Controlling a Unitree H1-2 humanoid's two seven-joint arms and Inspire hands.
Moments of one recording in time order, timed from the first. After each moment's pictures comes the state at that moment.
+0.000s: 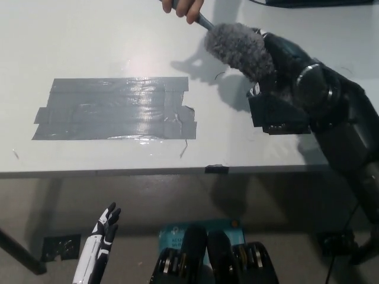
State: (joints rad) left_arm 0.08 0.12 -0.05 0.10 0.15 -0.26 0.01; right_arm -1.01 -0.23 0.31 0.61 -0.60 0.36 0.35
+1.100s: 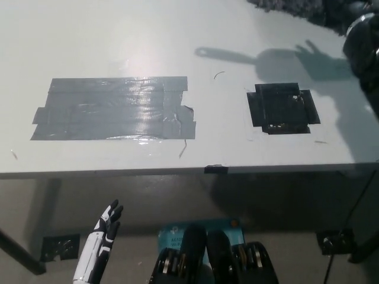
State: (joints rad) left_arm 0.06 0.13 -0.06 0.10 0.15 -0.26 -0.01; right_arm -1.14 -0.43 0.39 0.70 -0.63 0.08 0.12
